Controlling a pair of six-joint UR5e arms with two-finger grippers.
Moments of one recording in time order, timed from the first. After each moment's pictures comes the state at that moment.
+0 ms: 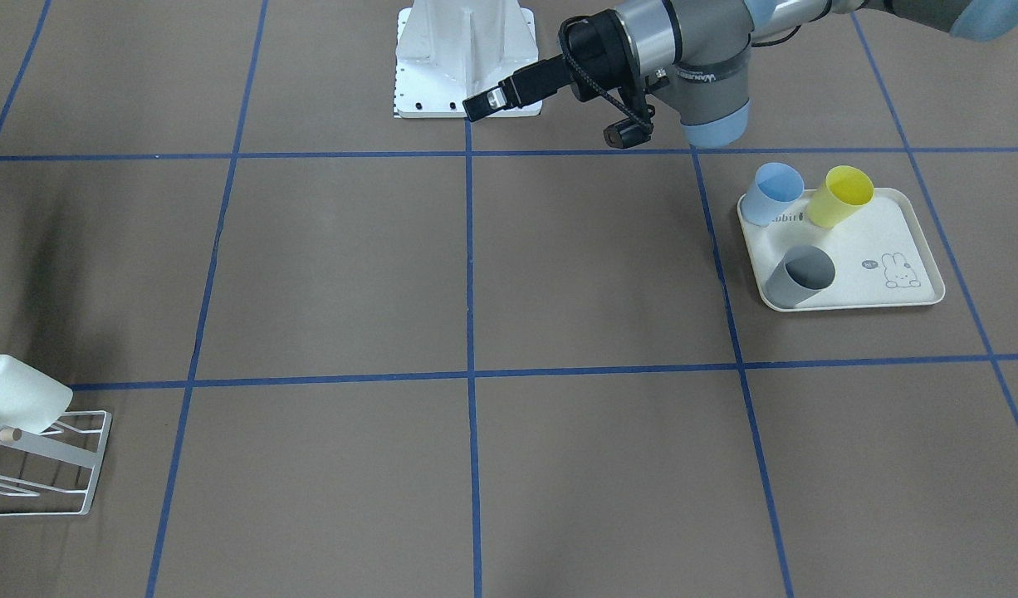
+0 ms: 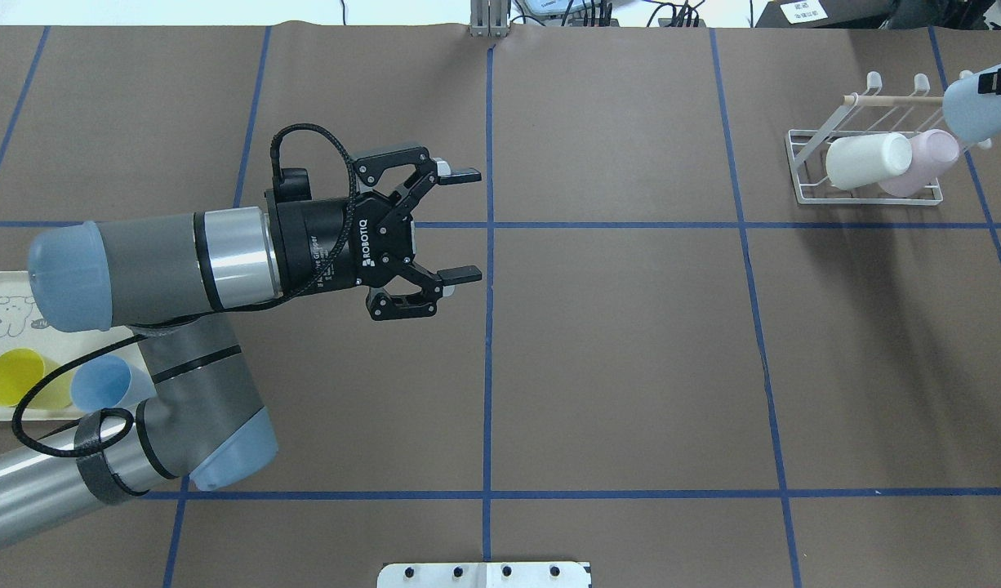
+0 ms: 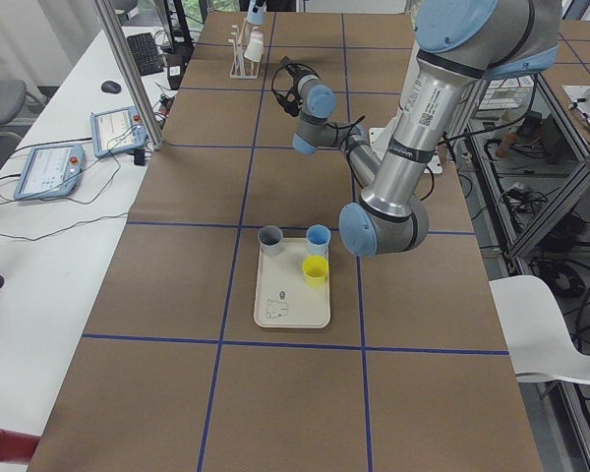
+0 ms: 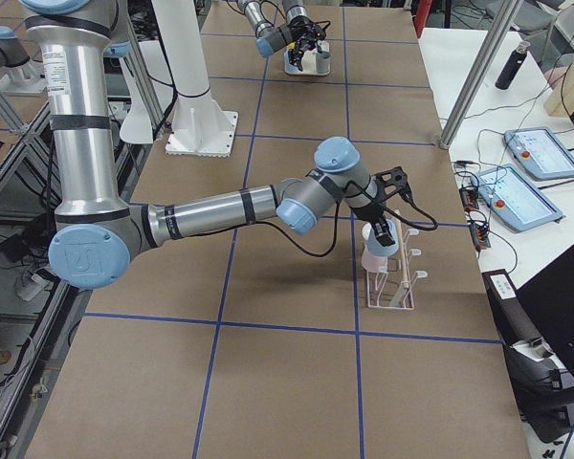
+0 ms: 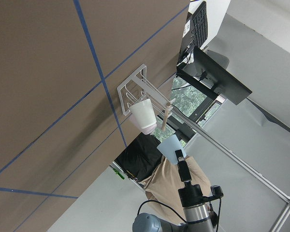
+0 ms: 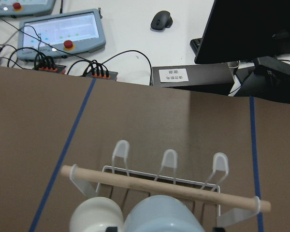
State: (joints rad) left arm -0.55 -2.08 -1.72 -3.00 -1.76 -2.58; right arm 1.36 -1.49 1.69 -0.99 2.08 0.47
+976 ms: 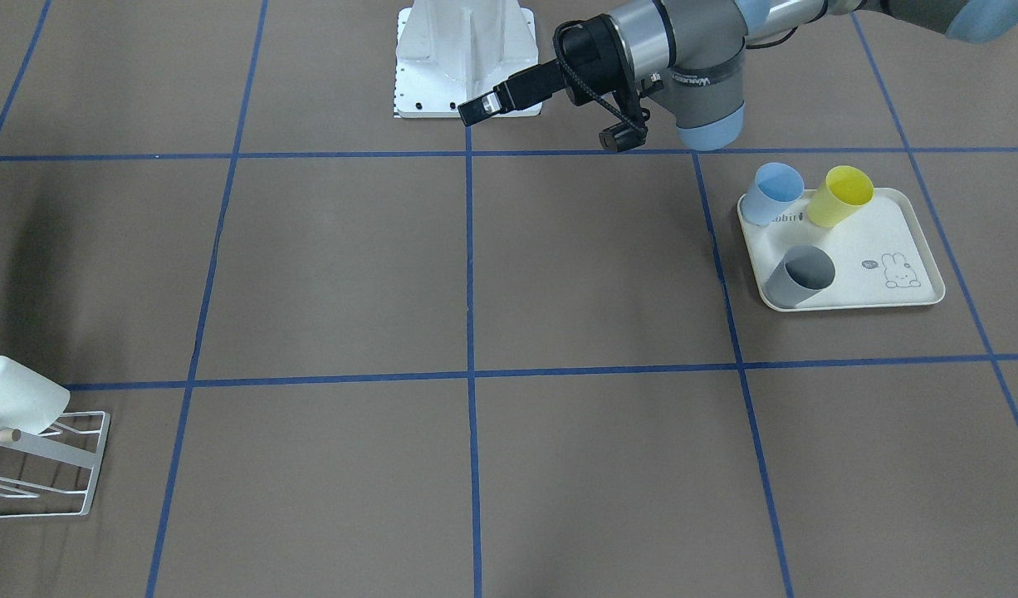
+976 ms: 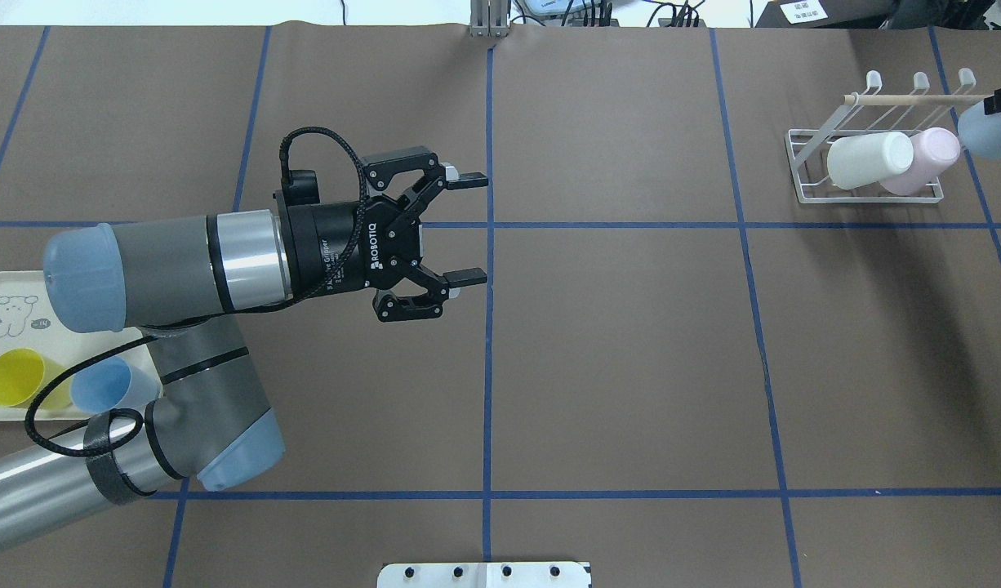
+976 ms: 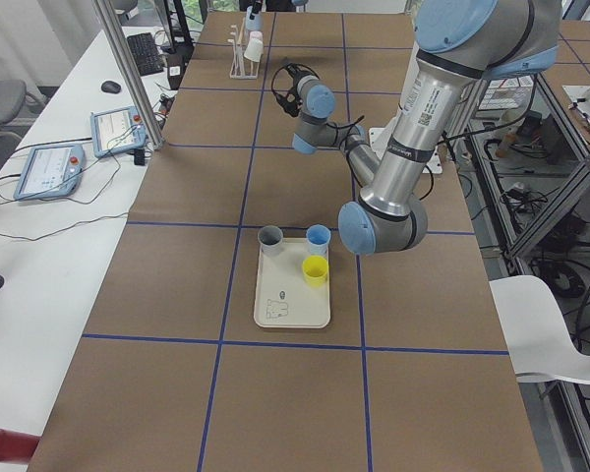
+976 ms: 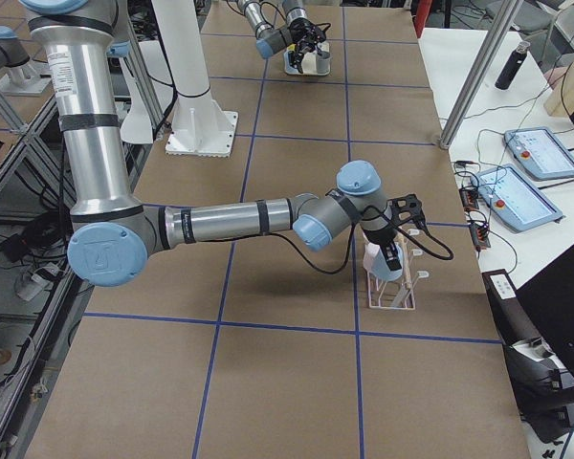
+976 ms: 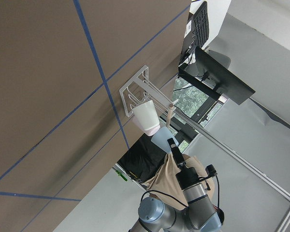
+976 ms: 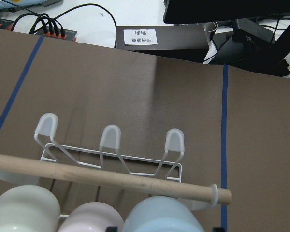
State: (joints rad) left arm -0.55 -2.09 -1.71 -3.00 -1.76 -2.58; right arm 1.36 -1.43 1.56 -0.99 2.08 0.45
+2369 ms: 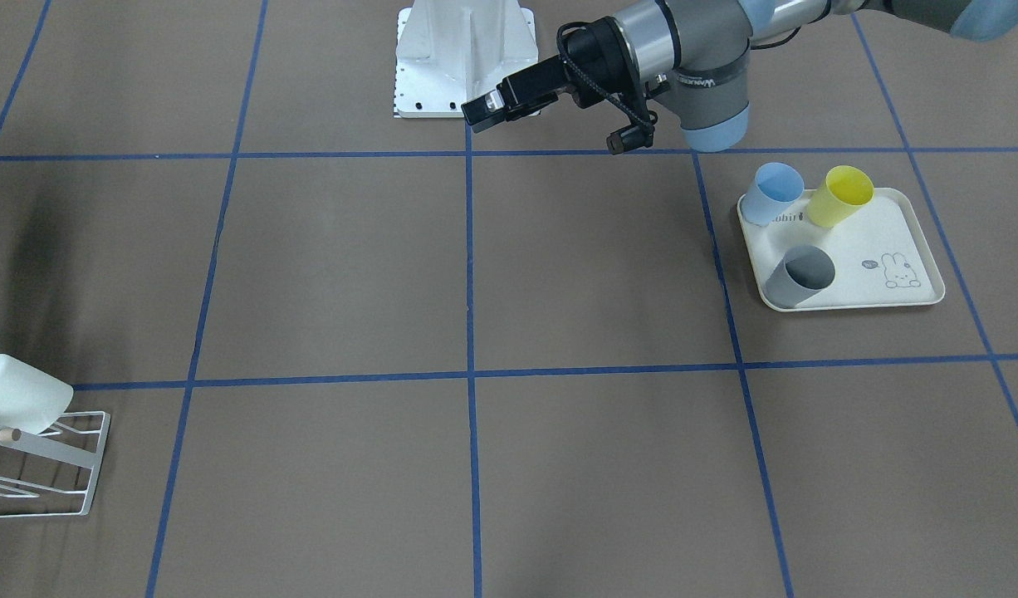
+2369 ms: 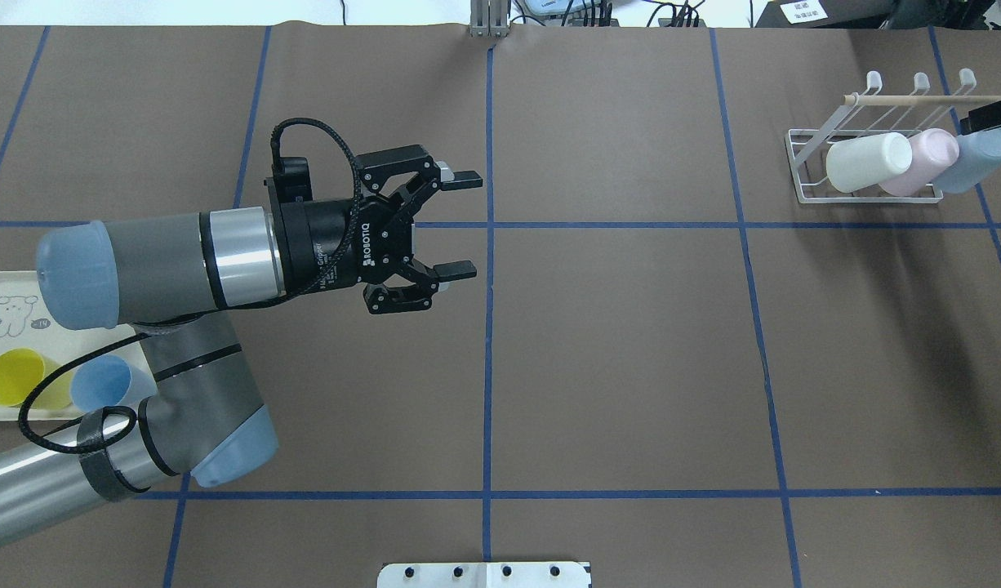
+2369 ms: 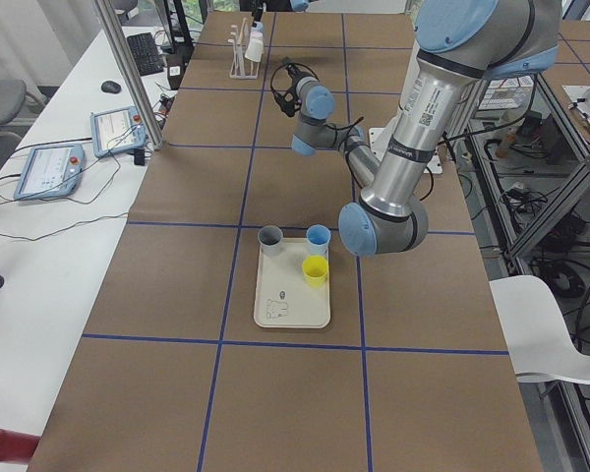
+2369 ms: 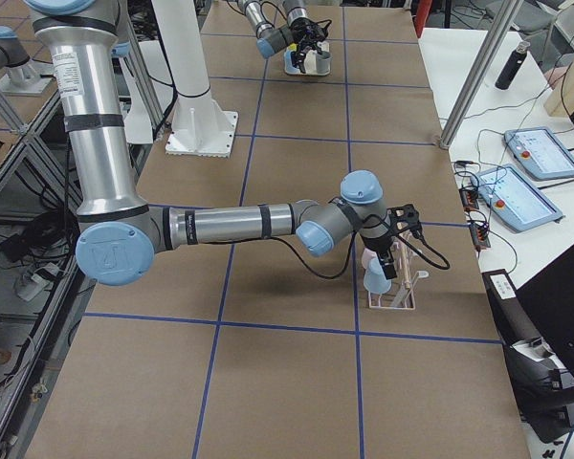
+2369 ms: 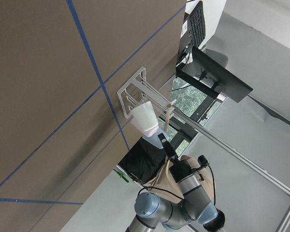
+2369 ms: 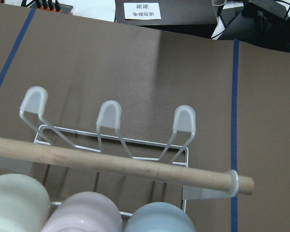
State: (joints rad) left arm -0.56 -2.07 -1.71 -3.00 -1.76 -2.39; right arm 1.32 -1.43 1.51 -0.98 2.09 0.45
